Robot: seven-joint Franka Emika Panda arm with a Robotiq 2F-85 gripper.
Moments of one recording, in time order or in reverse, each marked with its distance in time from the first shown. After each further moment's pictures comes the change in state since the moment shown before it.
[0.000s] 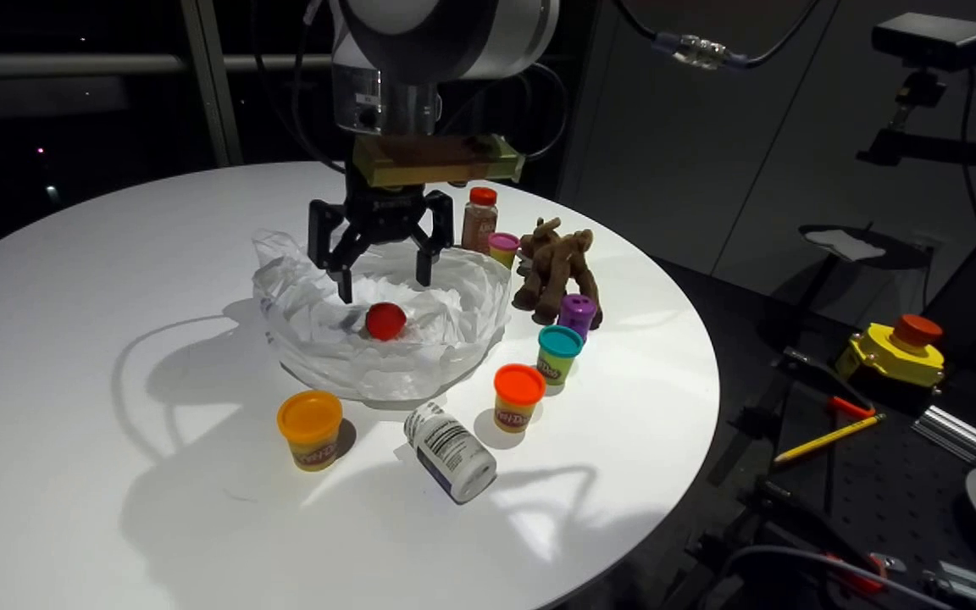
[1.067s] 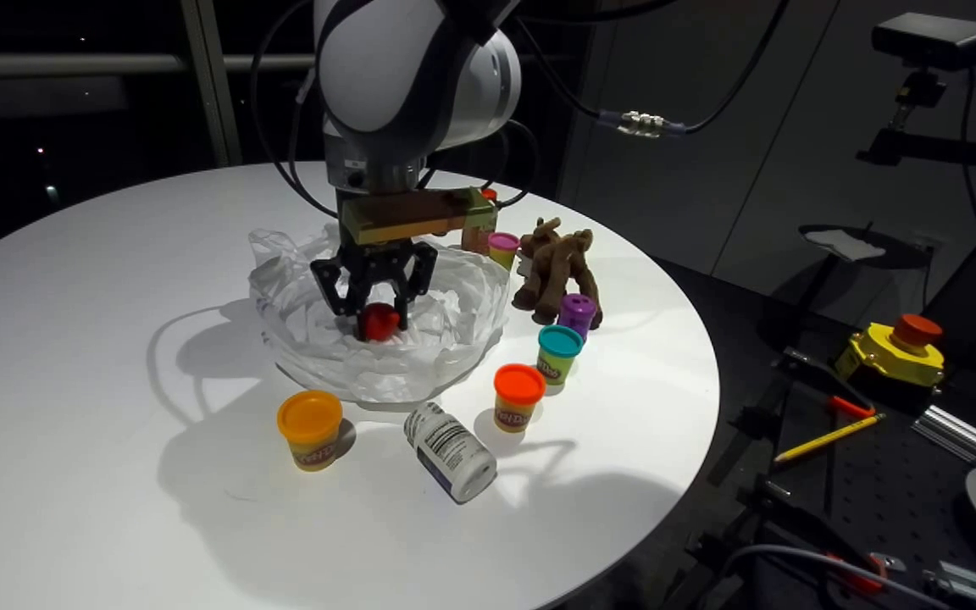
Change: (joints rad) arm -0.007 0.158 -0.005 0.128 0.000 0.002 -0.007
